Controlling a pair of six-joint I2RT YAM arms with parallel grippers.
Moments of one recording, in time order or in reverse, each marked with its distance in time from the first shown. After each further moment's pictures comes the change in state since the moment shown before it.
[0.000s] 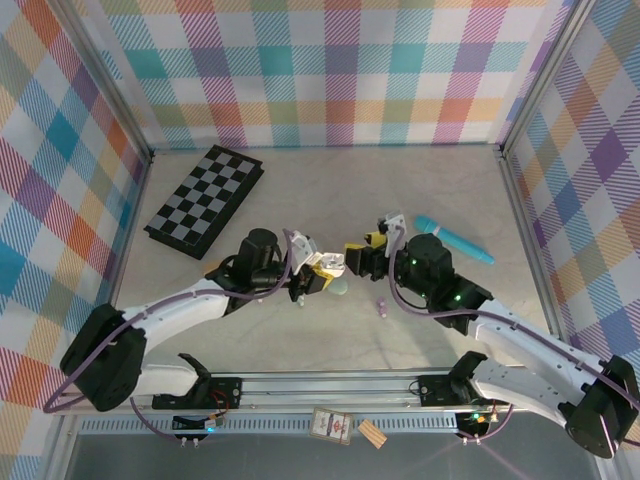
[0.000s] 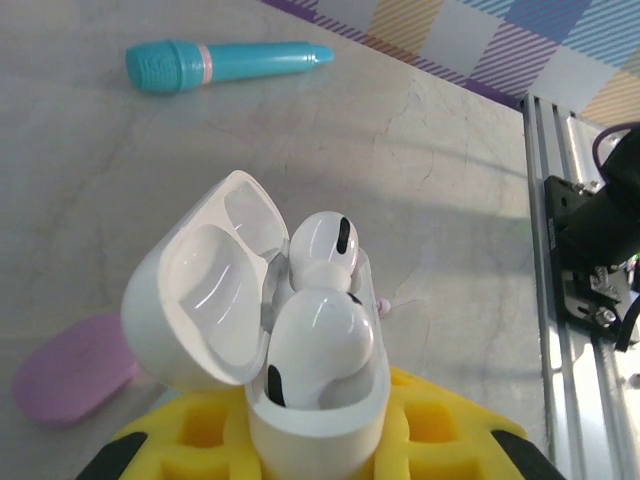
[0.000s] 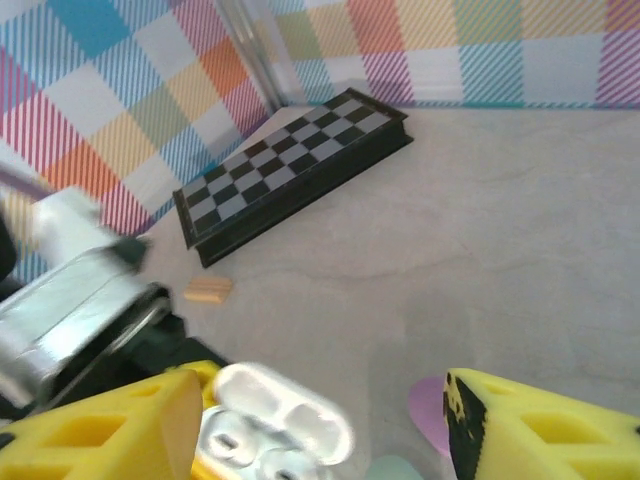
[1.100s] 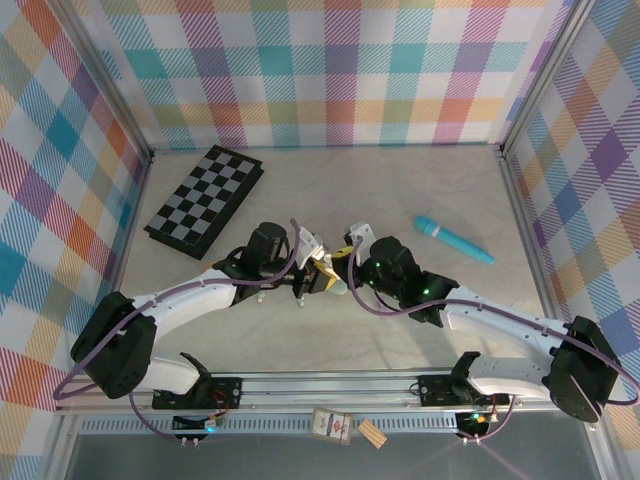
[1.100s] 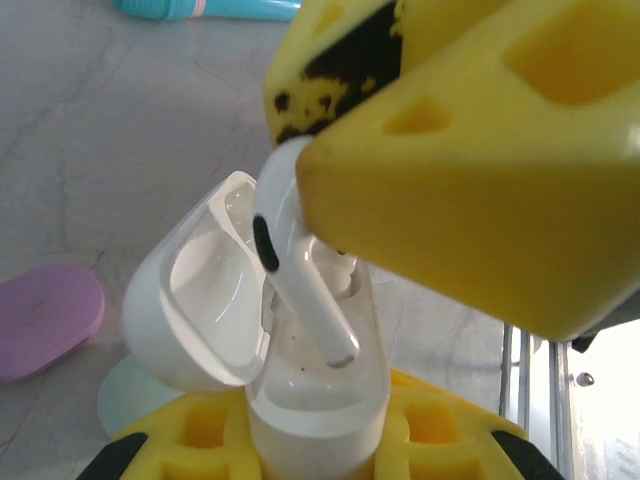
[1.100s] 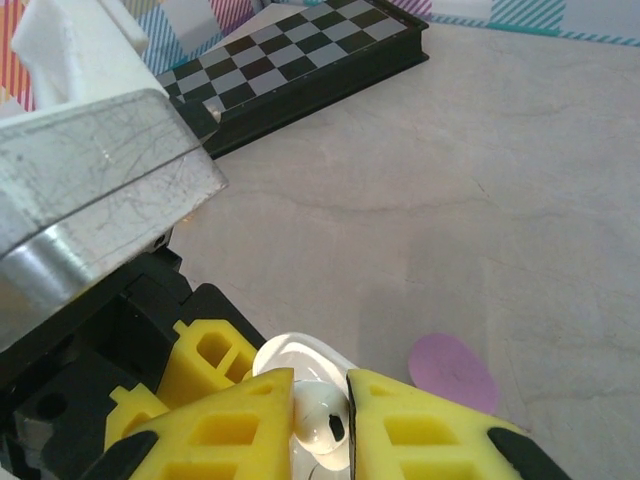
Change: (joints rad) left arm 0.001 0.106 0.092 -0.112 0.035 -0.138; right arm 0.147 0.216 0.045 0.005 0.108 -0.111
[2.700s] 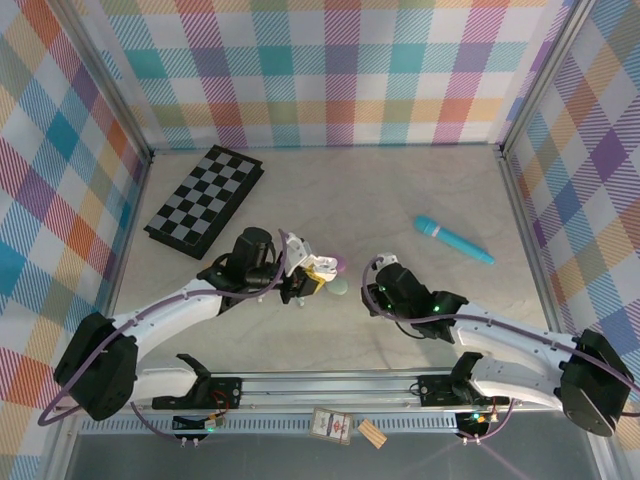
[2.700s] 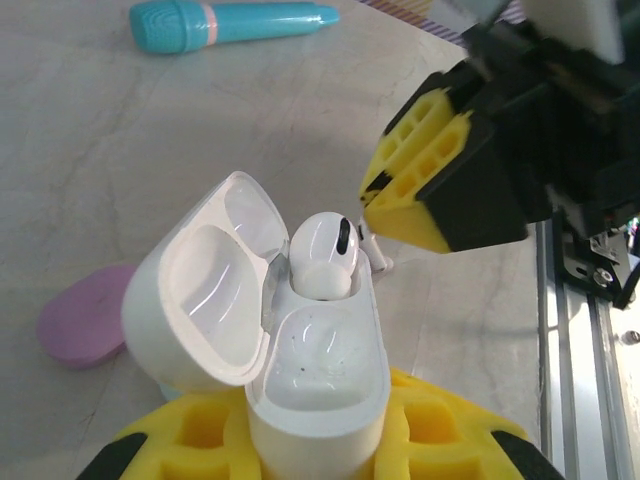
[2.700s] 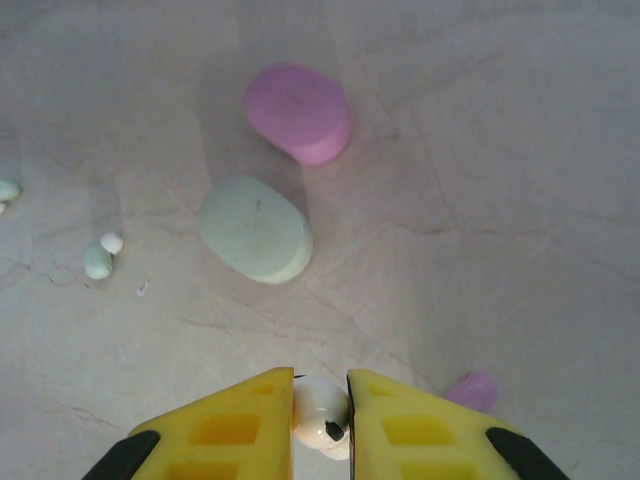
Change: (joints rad) left arm 0.045 -0.106 -0.062 -0.035 -0.018 0.154; right arm 0.000 -0.134 -0.180 -0.270 0.137 0.257
